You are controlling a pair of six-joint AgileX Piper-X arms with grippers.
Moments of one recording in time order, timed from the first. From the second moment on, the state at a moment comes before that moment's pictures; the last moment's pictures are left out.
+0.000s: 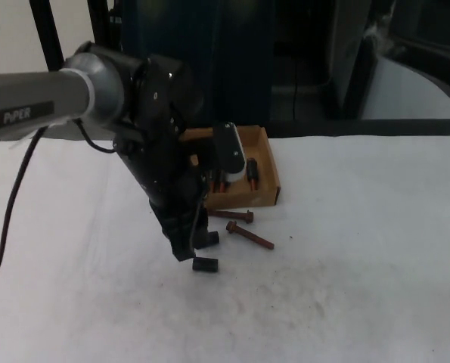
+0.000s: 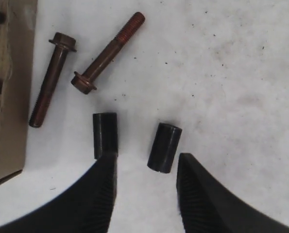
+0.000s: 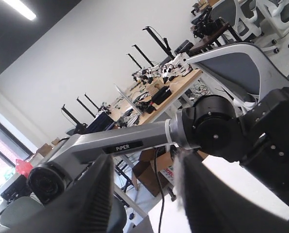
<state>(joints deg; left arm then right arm) -28.1 109.5 -80.9 52.4 14.6 55.7 14.7 58.2 -42.7 -22.2 -59.1 49.7</state>
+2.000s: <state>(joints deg) -31.7 111.8 -76.7 50.6 10.3 50.4 14.7 58.2 -42.7 -22.3 -61.4 47.3</state>
